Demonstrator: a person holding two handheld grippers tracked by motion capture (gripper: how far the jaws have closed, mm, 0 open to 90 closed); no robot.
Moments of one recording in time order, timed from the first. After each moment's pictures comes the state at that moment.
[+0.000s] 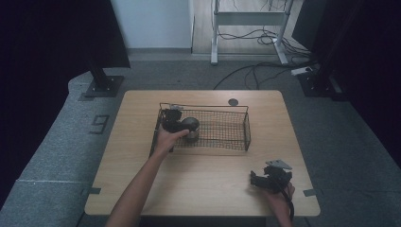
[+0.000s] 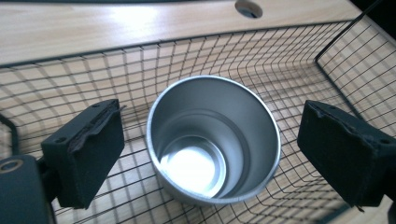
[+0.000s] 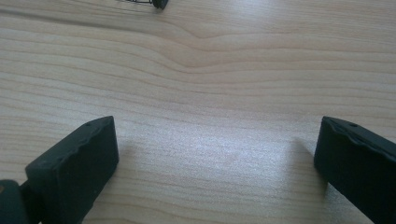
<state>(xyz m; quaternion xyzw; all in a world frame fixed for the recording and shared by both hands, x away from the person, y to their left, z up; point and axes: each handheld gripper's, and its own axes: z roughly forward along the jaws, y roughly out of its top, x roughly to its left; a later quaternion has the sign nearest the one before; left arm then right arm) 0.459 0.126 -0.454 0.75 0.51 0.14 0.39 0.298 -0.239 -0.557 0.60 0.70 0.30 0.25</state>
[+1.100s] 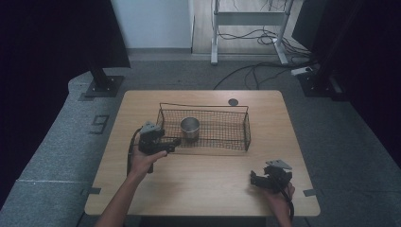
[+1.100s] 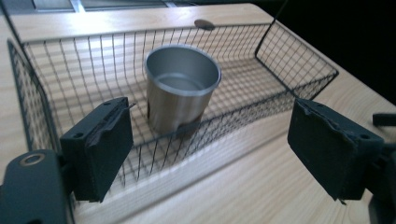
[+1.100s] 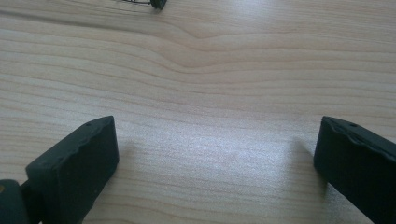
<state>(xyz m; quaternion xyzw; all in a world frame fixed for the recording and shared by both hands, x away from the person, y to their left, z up) 0.364 0.187 -0.449 0.75 0.44 0.14 0.47 0.298 -0.239 -0.556 0.61 0.69 0.30 0.25</state>
